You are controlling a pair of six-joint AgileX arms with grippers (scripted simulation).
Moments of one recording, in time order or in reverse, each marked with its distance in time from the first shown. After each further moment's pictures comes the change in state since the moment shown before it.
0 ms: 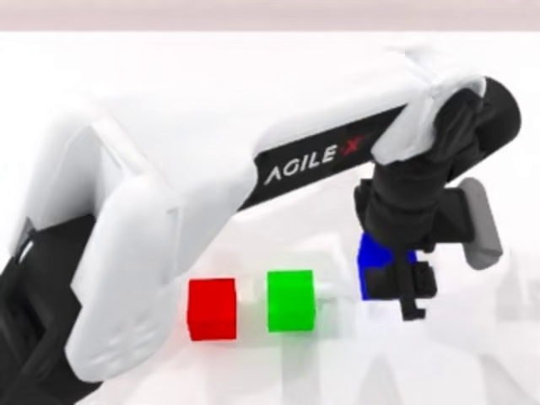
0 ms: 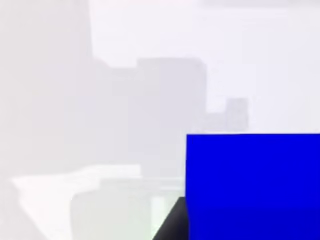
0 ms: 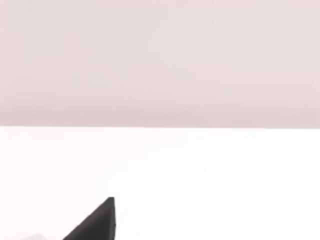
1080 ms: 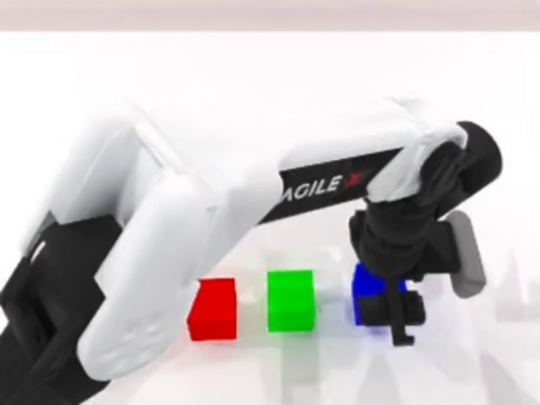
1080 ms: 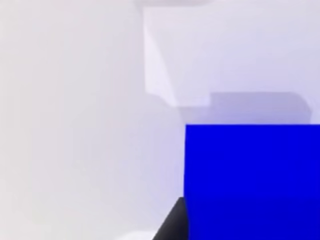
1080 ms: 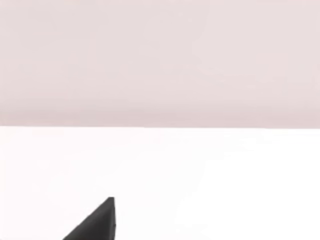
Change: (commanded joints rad) left arm -0.002 0.021 -0.153 0.178 -0.001 0.001; right arm 0.000 0.000 0.000 0.000 0.000 0.000
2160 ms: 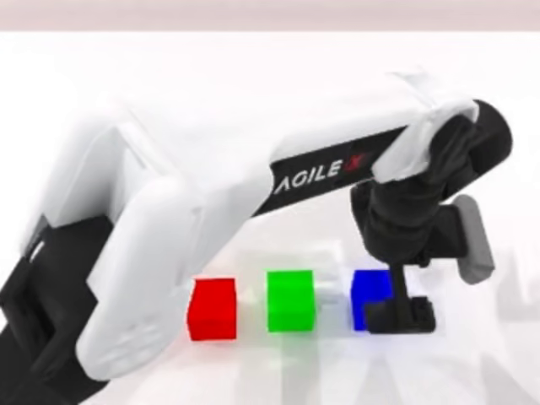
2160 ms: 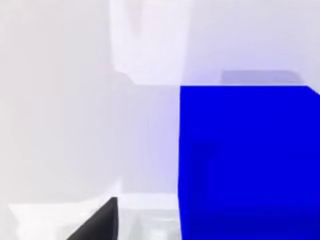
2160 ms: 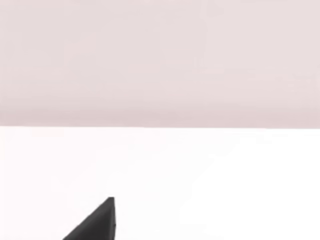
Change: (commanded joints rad) left arm 0.007 -0.008 0.095 -0.107 0.001 0.002; right arm 0.000 0.000 0.000 0.000 0.000 0.000
